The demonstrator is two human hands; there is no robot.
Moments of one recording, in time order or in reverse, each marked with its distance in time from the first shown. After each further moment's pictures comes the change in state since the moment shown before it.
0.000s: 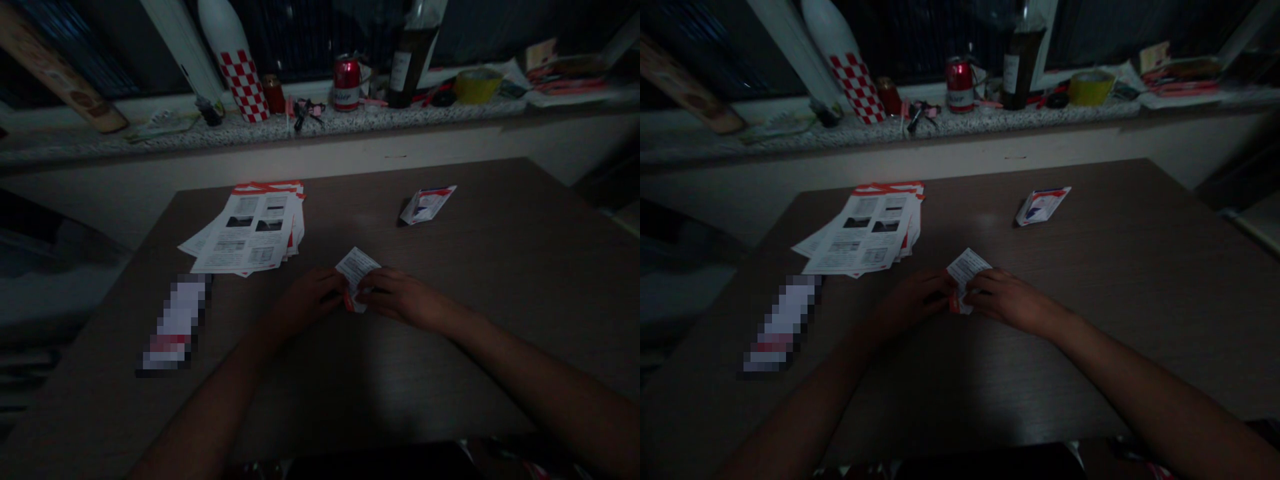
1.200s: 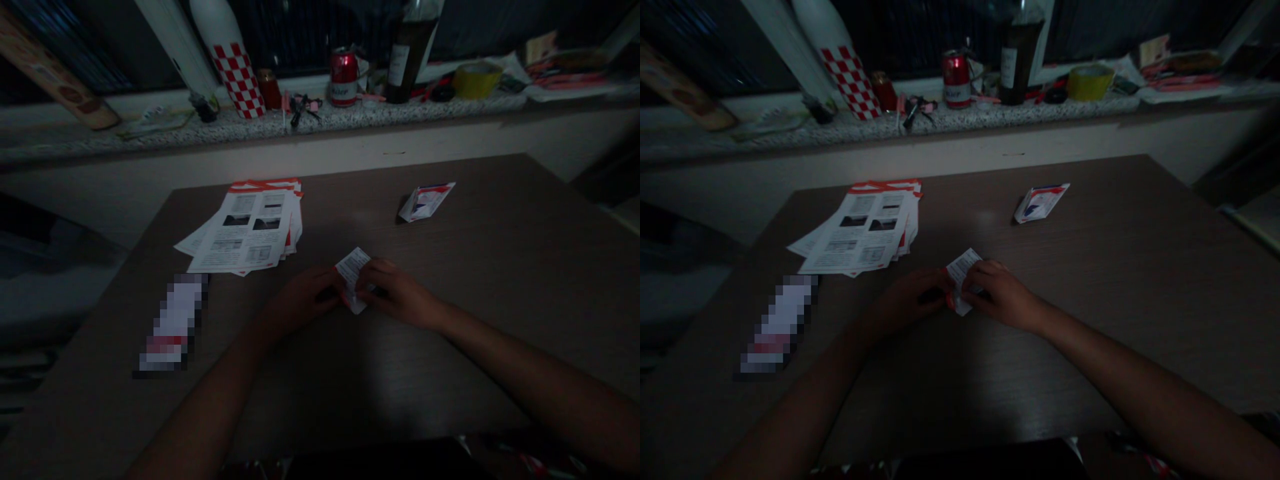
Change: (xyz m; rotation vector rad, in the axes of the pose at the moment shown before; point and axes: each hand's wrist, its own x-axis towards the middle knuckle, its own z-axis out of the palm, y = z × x) left_hand -0.002 0.002 -0.007 -0.118 -0.067 -0.066; right_hand 0.013 -0.006 0.005 0.329 0.123 0.272
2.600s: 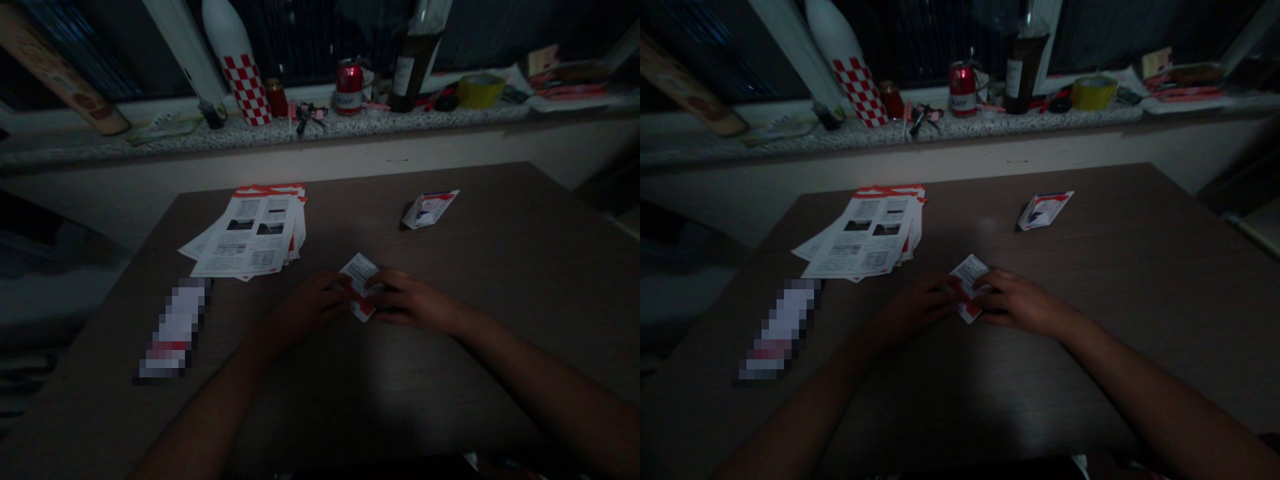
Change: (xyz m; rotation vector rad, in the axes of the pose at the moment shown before) left_hand -0.001 -0.005 0.007 0.164 0.029 0.119; right_hand -0.015 0.013 -0.023 -0.155 -0.116 -0.229
